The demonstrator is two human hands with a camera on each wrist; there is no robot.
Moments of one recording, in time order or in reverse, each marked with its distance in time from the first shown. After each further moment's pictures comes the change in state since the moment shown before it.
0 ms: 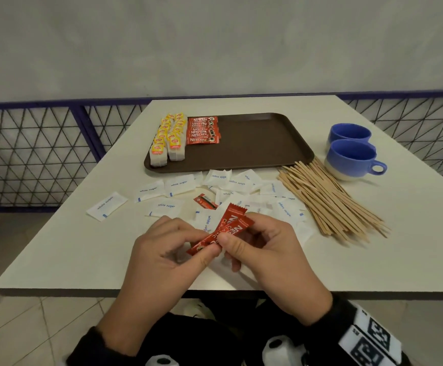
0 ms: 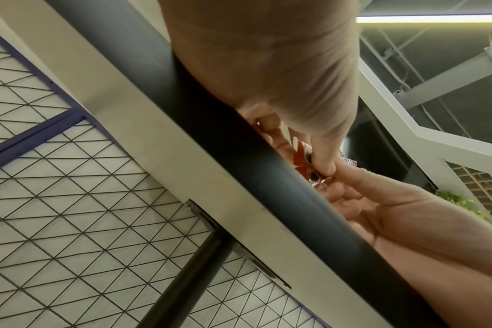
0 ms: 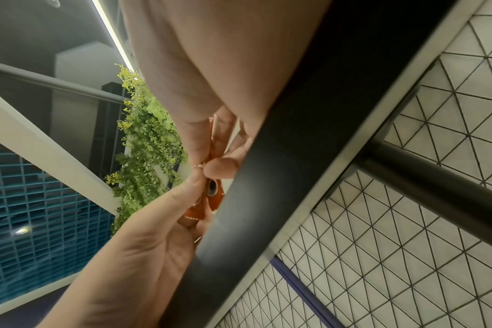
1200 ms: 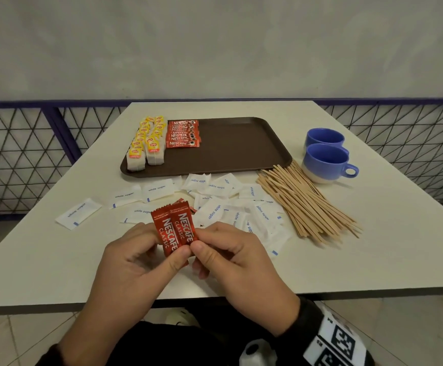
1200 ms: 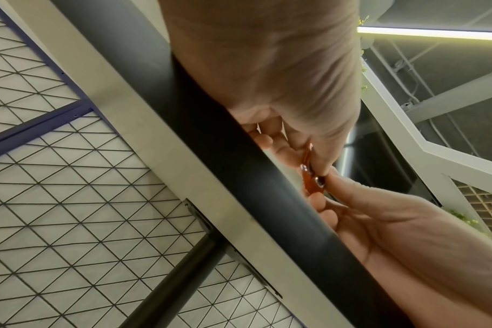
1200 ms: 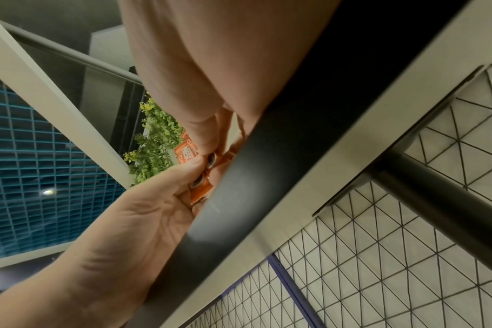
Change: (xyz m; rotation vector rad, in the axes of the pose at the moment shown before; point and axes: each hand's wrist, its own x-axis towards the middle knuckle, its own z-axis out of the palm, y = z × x) left_hand 0.000 0.001 0.001 -0.180 0.006 -0.095; right_hand -0.002 0.009 0.005 -0.192 -0.037 -0.022
